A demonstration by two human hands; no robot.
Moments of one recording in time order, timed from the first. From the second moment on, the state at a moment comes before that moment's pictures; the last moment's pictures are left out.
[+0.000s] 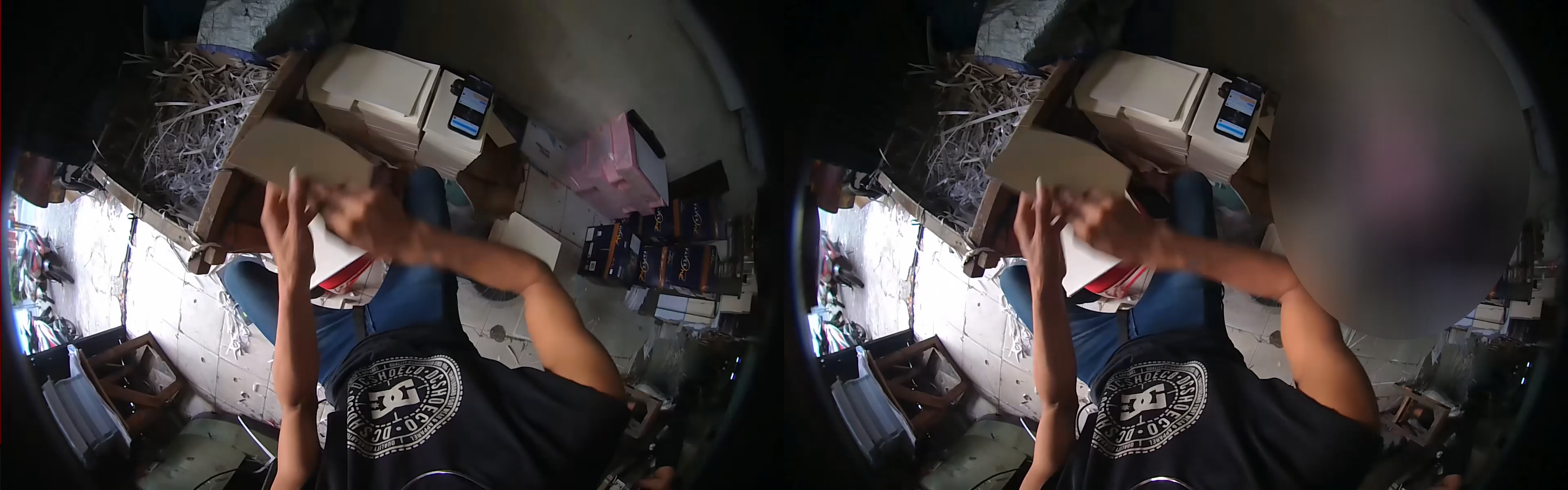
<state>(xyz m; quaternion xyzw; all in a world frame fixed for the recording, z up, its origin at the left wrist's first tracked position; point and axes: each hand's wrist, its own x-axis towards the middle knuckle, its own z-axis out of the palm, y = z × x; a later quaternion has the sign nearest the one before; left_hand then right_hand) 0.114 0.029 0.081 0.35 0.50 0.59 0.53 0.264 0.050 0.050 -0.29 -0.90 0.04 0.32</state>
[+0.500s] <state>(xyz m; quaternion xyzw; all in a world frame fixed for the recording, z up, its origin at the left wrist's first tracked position) 0.073 -0.063 0.061 0.70 0.58 0.39 0.14 0.233 -0.040 0.045 -0.38 -0.59 0.58 0.42</state>
